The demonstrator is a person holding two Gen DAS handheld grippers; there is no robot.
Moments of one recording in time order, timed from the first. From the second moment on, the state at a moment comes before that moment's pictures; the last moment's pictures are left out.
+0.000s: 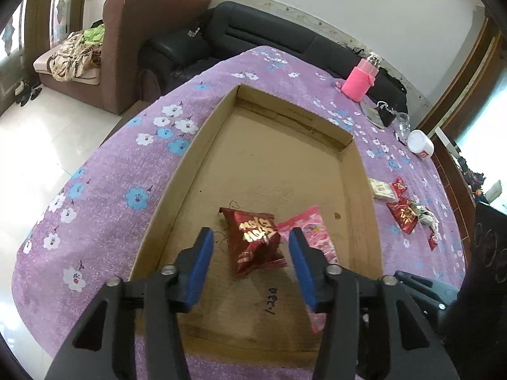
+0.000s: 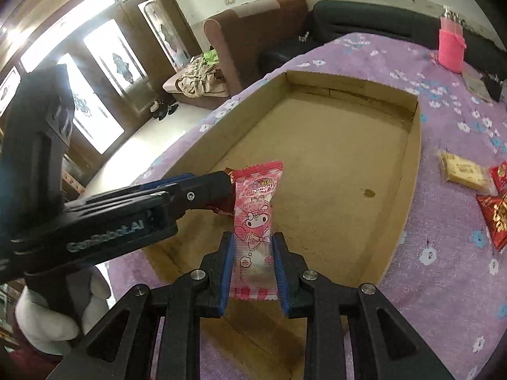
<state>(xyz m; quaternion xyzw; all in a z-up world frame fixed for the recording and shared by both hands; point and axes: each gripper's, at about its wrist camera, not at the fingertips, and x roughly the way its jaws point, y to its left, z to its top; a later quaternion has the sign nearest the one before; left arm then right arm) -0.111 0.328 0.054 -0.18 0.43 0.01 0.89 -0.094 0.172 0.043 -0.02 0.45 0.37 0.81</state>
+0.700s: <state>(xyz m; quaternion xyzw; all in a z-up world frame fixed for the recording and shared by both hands) -0.136 0.263 0.112 -0.17 0.37 -0.10 0.91 -0.123 0.012 0.112 0.08 0.36 0.27 0.89</state>
